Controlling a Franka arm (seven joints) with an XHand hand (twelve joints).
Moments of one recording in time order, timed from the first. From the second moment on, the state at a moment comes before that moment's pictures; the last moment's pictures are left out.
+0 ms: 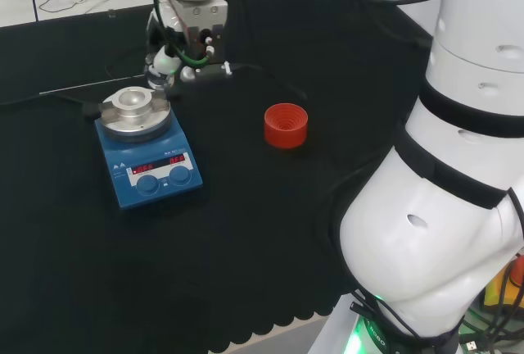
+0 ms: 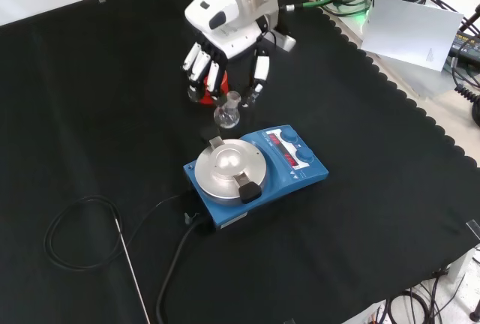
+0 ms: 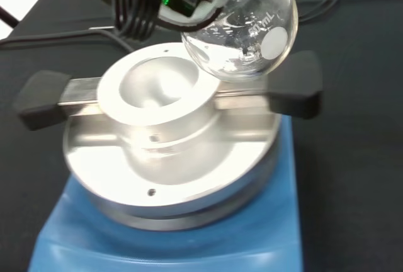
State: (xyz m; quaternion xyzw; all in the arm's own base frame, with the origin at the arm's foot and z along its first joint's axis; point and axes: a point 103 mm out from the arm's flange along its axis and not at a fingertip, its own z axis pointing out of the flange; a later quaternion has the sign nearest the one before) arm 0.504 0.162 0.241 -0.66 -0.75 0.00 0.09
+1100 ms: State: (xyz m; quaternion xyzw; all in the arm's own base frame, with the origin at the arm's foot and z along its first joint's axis) arm 0.526 0.223 0.222 -0.63 -0.77 0.02 0.10
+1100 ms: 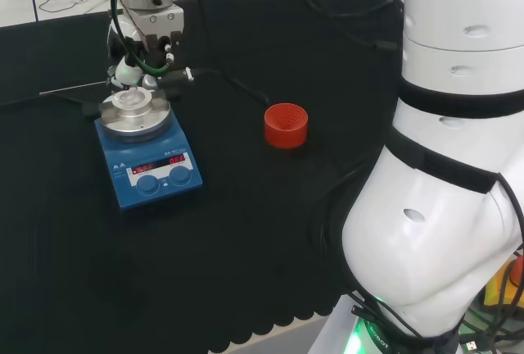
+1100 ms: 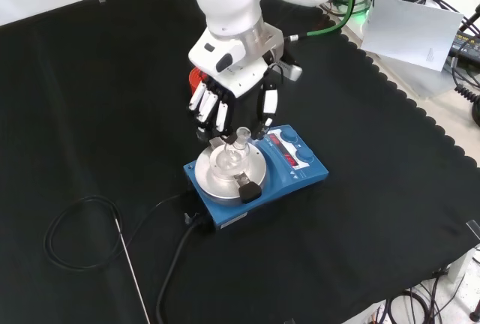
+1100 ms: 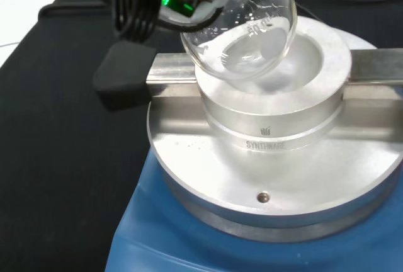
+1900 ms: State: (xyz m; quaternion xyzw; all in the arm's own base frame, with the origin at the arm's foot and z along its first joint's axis) arm 0.534 0.218 0.205 -0.63 -0.76 0.04 0.11
